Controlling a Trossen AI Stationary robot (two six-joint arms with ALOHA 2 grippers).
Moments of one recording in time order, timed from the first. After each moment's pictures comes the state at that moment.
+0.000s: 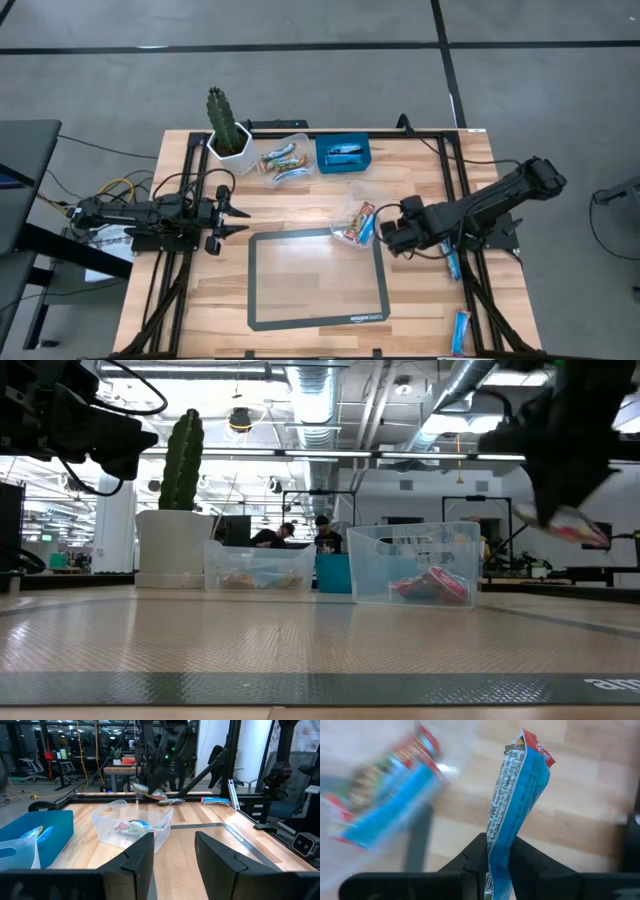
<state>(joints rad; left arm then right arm) -0.08 0.02 0.01 0.03 -0.01 -0.01 0.34 1.40 0.94 -1.17 0.36 1.64</state>
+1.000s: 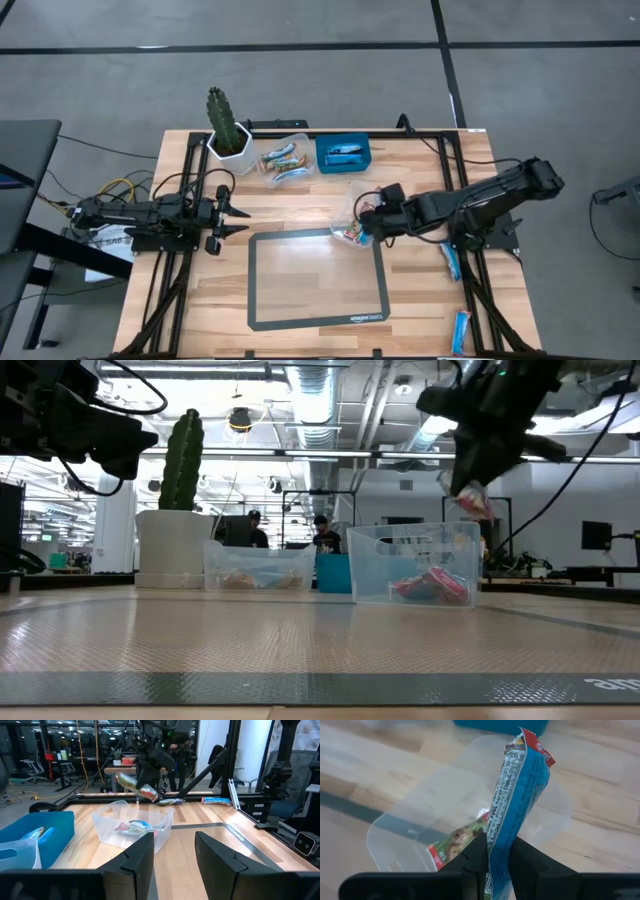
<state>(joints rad) -0.08 0.02 0.01 0.03 -0.01 0.00 0.24 1.42 1.03 -0.91 0.55 1.33</state>
